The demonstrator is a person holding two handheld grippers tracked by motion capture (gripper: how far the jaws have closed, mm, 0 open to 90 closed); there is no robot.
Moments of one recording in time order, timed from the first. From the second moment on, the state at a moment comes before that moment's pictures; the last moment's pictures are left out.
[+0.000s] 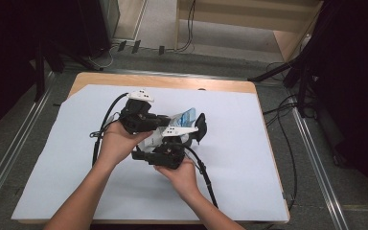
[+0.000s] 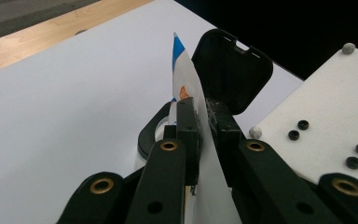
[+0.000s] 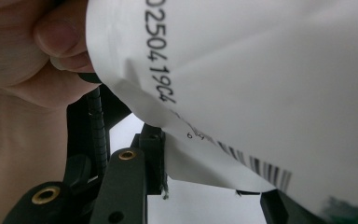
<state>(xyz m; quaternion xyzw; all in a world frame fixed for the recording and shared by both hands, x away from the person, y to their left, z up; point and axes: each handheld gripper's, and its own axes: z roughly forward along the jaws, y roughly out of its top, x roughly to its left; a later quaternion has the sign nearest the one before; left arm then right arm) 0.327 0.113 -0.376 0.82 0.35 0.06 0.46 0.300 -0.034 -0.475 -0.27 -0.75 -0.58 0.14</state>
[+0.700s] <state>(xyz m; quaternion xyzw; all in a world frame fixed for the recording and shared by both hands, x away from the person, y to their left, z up) 0.327 0.113 -0.376 0.81 0.35 0.07 0.46 0.294 -0.032 -0.472 -0.26 -0.78 -0.57 0.10</state>
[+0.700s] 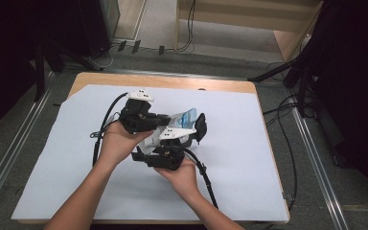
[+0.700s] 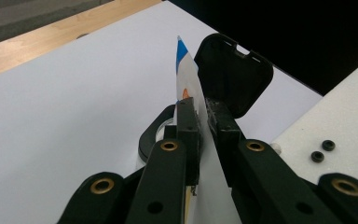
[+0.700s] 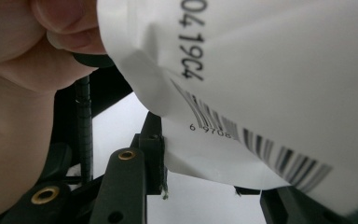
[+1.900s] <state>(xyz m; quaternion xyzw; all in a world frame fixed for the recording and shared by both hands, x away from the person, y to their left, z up) 0.322 0.119 -0.384 0.82 0.35 0.06 0.45 0.295 -0.029 -0.485 -0.28 -0.77 -0.57 0.11</state>
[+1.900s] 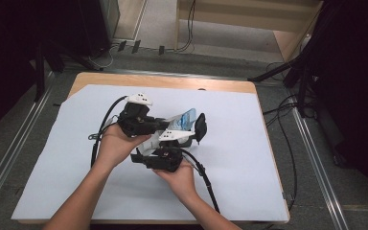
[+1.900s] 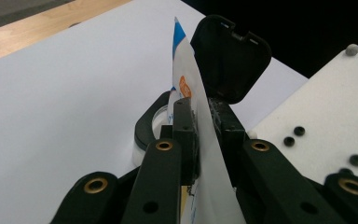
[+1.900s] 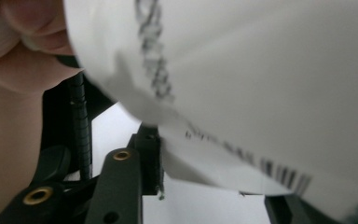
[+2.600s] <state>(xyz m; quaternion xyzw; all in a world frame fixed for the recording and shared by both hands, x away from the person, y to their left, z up) 0.319 0.142 -0.397 0.83 0.34 0.01 0.45 0.286 -0.024 -0.507 -0.29 -0.78 -0.55 0.07</state>
